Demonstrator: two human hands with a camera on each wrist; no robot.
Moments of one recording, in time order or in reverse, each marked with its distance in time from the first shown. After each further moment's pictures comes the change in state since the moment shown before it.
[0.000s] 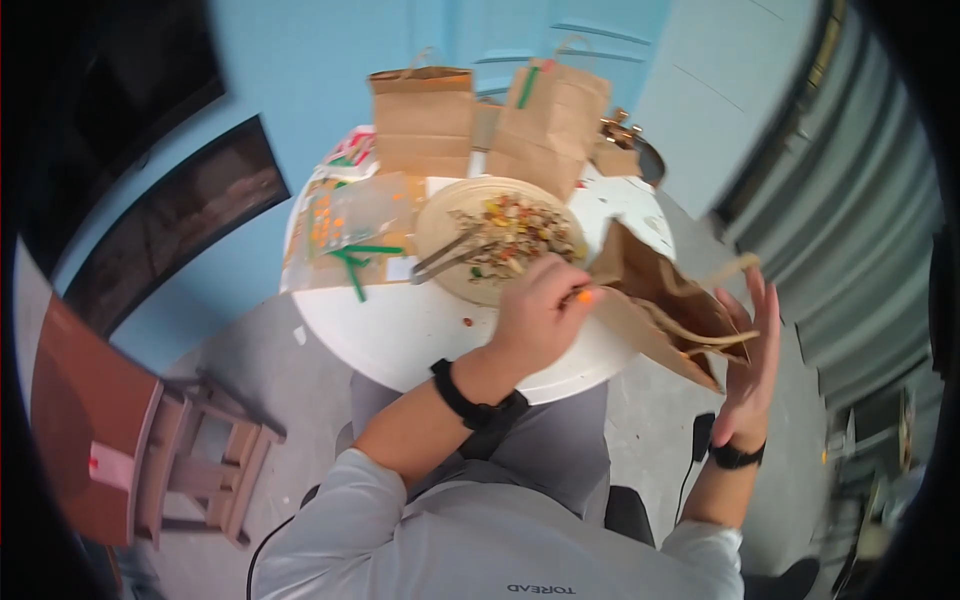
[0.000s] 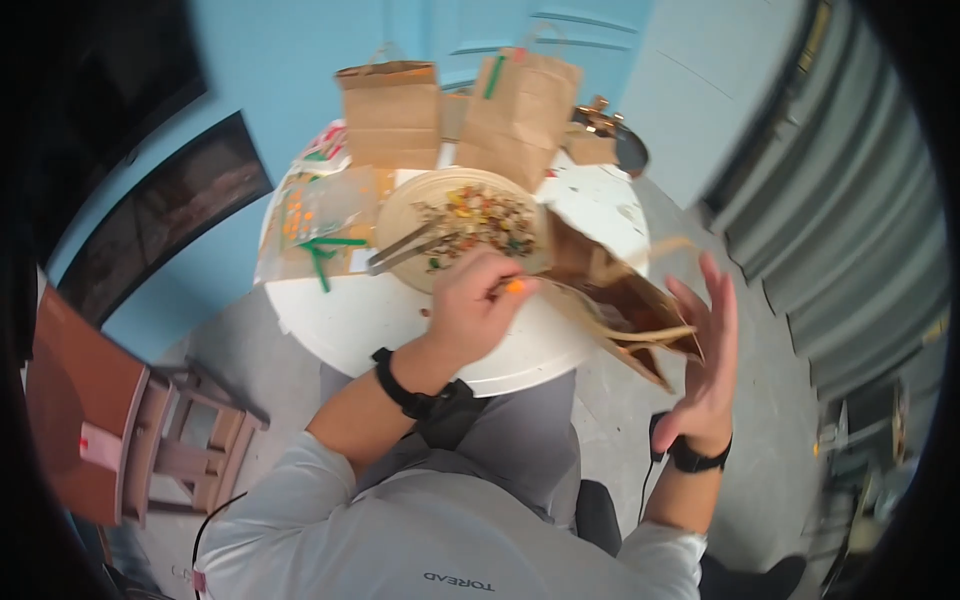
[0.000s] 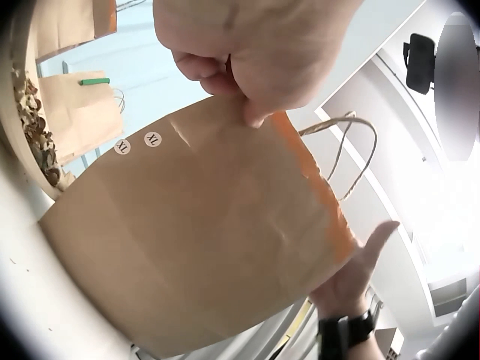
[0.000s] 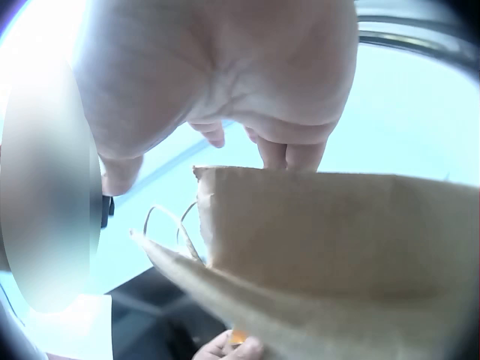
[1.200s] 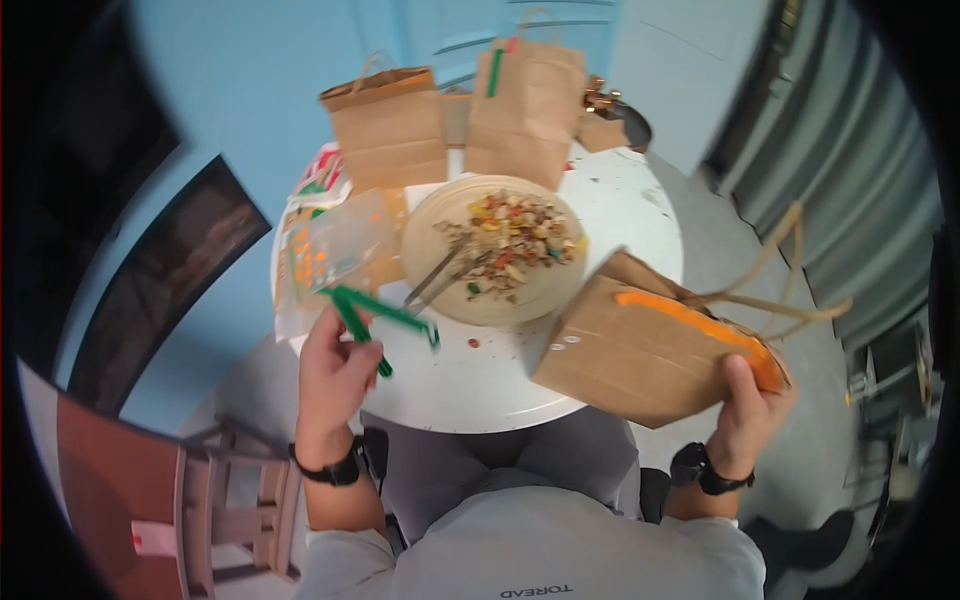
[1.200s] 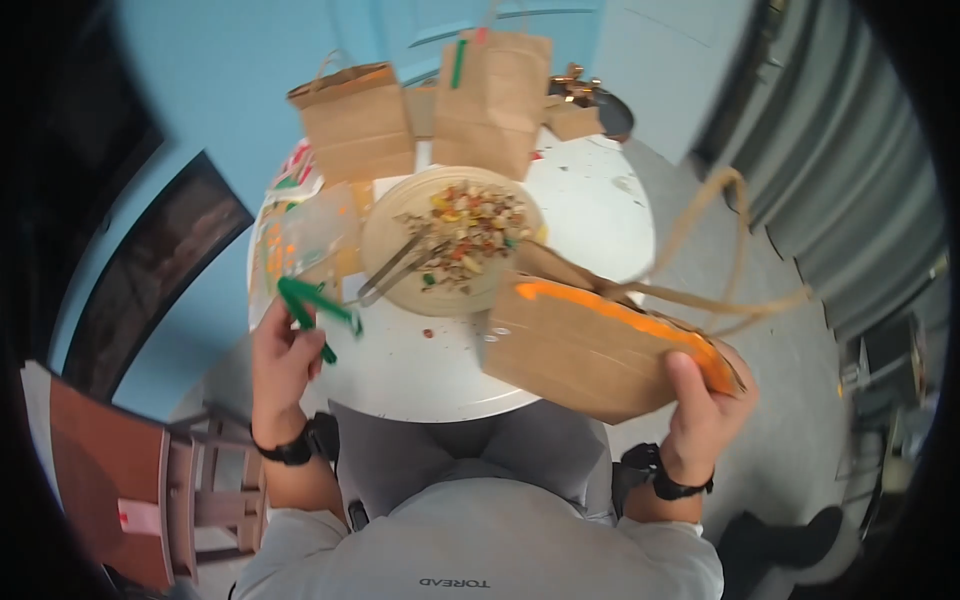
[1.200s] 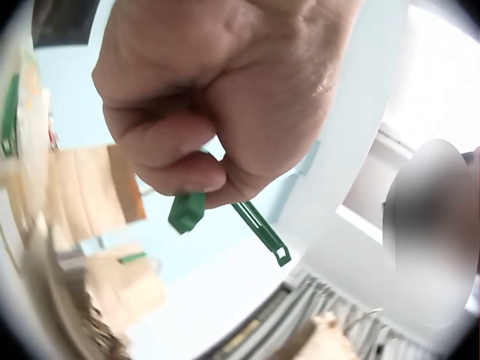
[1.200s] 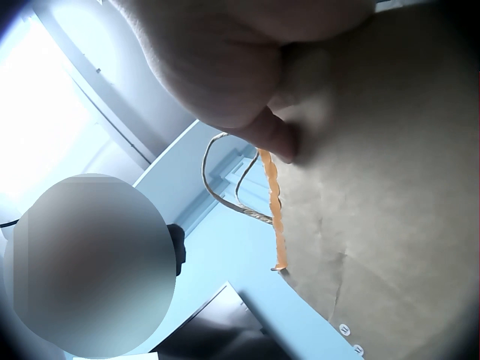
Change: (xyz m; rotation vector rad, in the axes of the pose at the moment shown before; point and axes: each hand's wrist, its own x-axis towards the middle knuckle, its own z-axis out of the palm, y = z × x) left_hand -0.008 -0.019 -0.208 -0.183 -0.082 -0.865; right_hand -0.024 -0.023 0.052 -0.120 0.581 0.324
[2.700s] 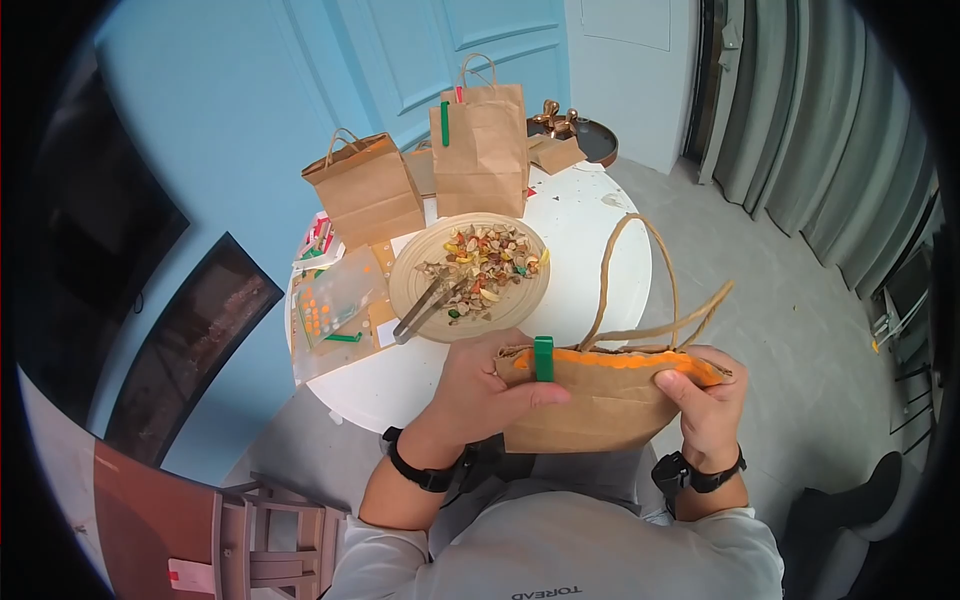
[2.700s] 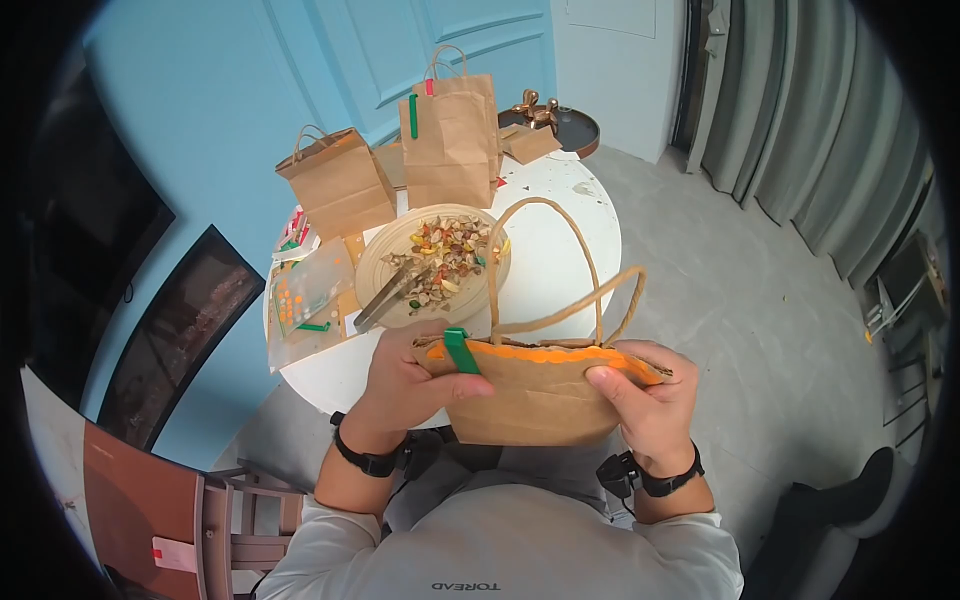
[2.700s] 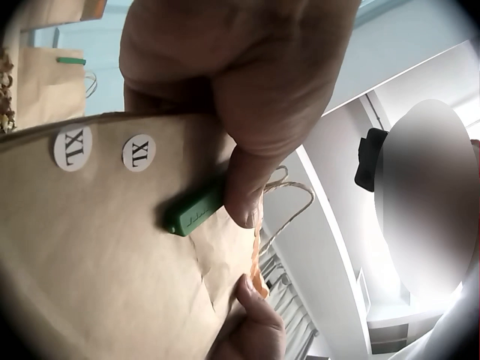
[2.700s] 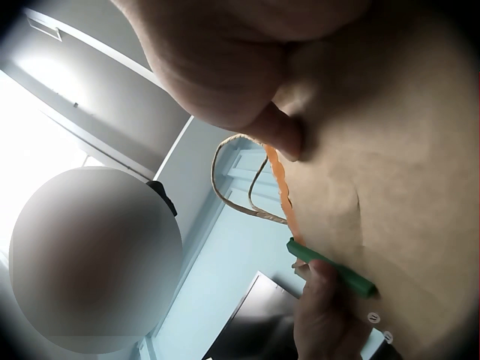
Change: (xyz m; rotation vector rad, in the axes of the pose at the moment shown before) left_hand -0.021 0.051 0.154 0.155 -0.586 0.408; right_hand -0.036 -0.002 -0.021 0.257 -0.233 0.139
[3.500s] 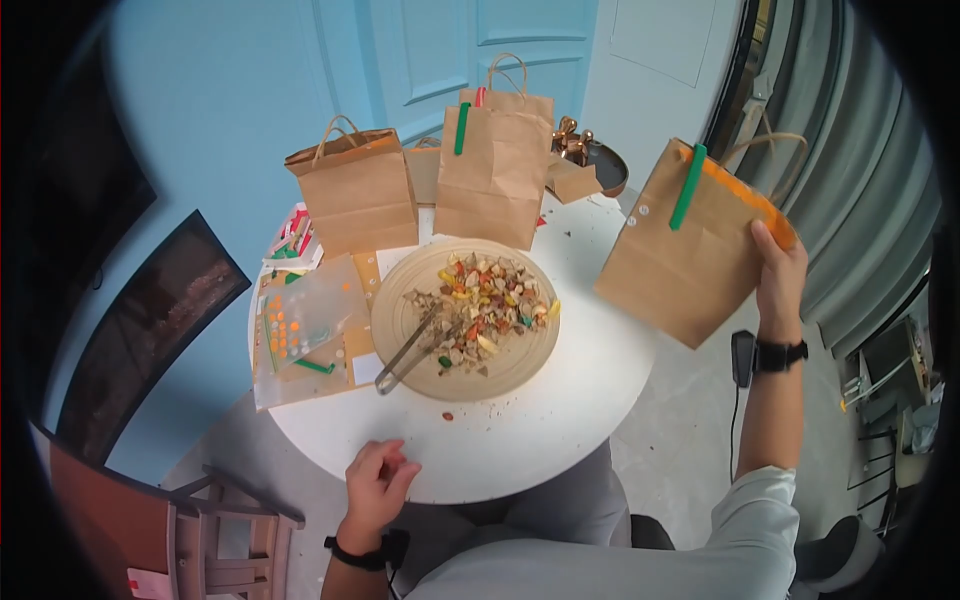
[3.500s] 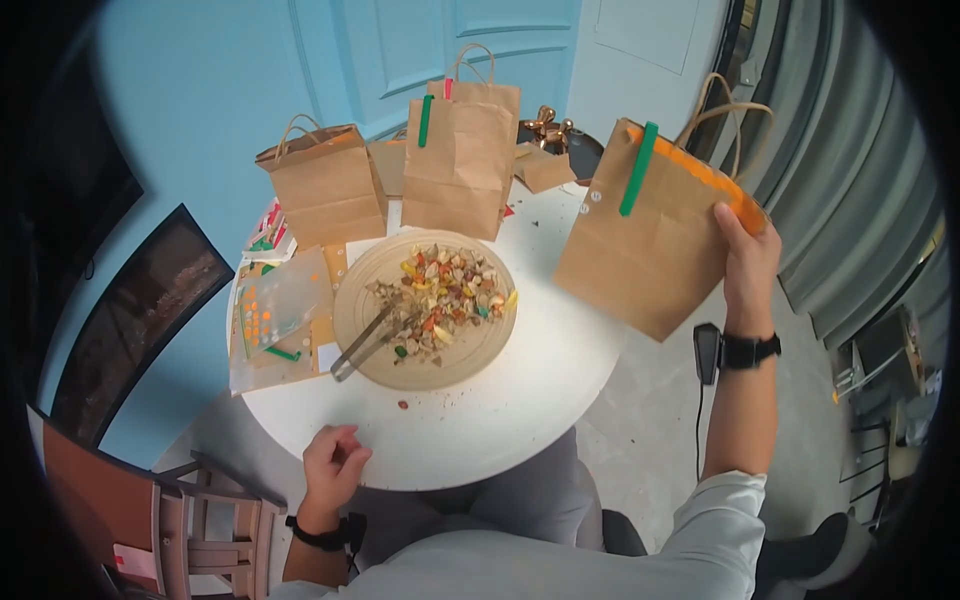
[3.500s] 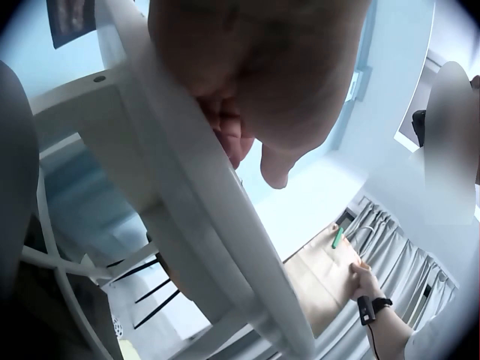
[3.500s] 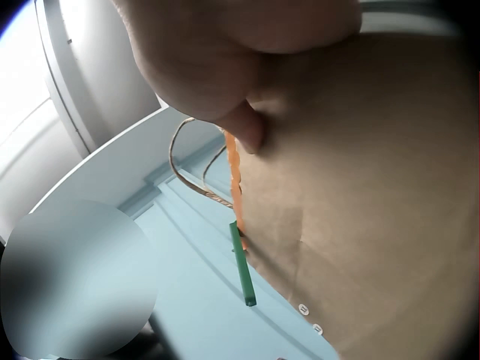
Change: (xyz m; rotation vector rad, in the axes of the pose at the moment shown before) left_hand -0.137 -0.146 -0.052 0.363 0.524 -0.242; right_hand 0.288 0.026 -0.072 -0.245 0.197 -0.250
